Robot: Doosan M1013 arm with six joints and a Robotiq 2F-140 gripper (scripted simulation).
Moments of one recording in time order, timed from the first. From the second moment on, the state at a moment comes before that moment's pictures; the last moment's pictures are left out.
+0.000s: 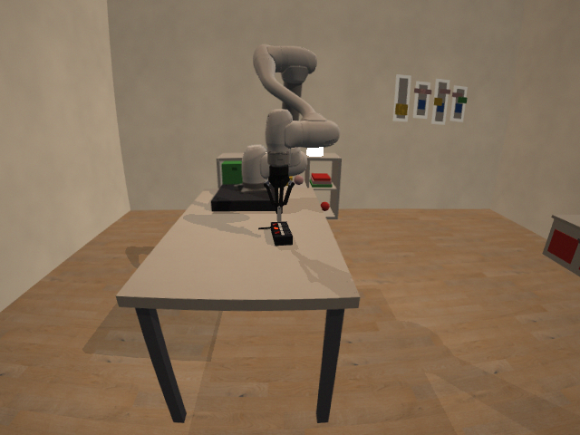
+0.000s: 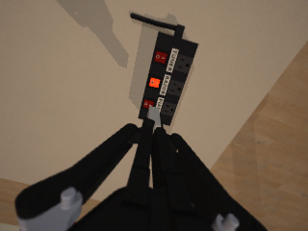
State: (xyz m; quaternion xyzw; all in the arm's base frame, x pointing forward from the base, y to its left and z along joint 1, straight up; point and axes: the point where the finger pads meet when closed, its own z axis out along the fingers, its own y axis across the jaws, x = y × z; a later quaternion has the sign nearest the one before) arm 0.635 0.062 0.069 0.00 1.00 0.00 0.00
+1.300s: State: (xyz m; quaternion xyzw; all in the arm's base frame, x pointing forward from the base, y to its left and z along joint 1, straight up) arm 0.636 0.062 0.035 0.00 1.00 0.00 0.00
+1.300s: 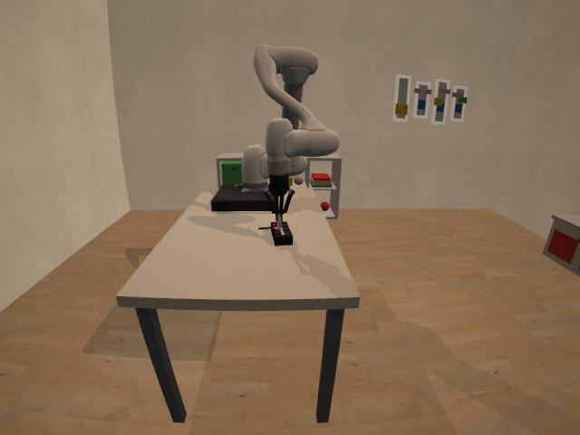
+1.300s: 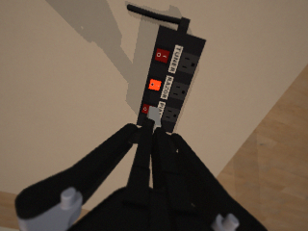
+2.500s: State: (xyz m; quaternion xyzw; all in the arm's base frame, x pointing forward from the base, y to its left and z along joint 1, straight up) arm 0.636 0.062 0.026 0.00 1.00 0.00 0.00
